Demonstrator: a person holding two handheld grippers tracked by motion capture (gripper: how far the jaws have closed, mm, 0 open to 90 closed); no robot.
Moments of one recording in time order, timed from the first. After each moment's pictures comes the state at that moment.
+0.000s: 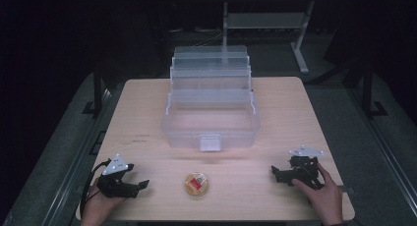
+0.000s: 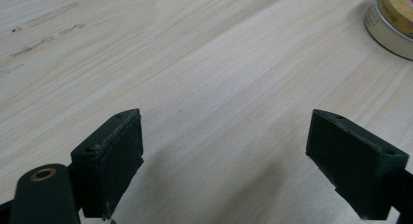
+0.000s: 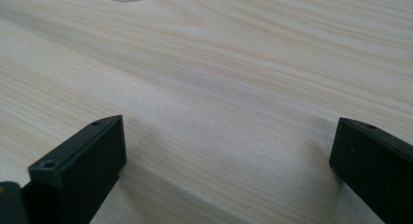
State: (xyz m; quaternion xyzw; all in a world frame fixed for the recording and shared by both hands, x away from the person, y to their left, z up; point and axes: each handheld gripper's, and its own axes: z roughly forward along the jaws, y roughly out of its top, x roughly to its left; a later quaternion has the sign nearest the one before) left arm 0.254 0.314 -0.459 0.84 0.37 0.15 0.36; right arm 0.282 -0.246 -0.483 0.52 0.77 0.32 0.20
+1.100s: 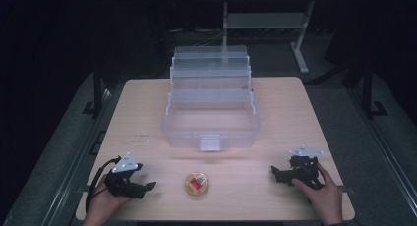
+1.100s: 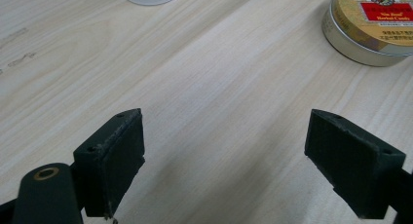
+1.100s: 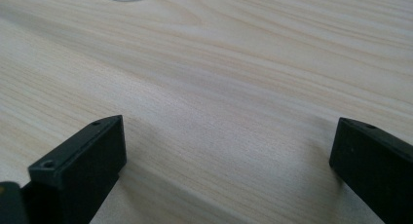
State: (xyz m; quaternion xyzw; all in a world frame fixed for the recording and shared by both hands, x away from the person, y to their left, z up) left arm 0.256 0.289 -0.446 0.87 0.34 0.12 0.34; right arm 0.282 -0.246 -0.483 0.52 0.77 0.32 0.20
